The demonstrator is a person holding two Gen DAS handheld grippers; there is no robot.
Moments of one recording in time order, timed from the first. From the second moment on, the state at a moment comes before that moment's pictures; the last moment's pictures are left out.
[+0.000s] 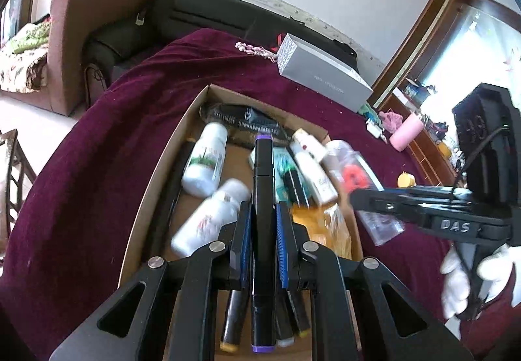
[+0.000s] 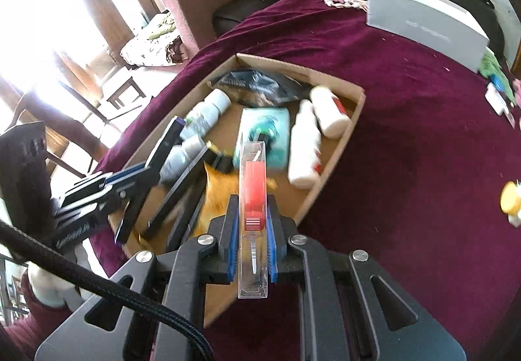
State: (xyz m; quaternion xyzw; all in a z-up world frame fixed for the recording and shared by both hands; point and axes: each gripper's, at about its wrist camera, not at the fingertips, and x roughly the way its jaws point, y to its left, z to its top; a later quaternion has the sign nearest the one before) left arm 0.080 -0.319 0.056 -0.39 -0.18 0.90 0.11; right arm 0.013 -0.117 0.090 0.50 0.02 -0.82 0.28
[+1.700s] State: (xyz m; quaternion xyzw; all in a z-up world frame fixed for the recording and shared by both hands) left arm 0.143 -0.299 0.136 -0.21 -0.13 0.96 -0.12; right arm 0.052 -0.095 0.112 0.34 0.00 -0.93 0.15
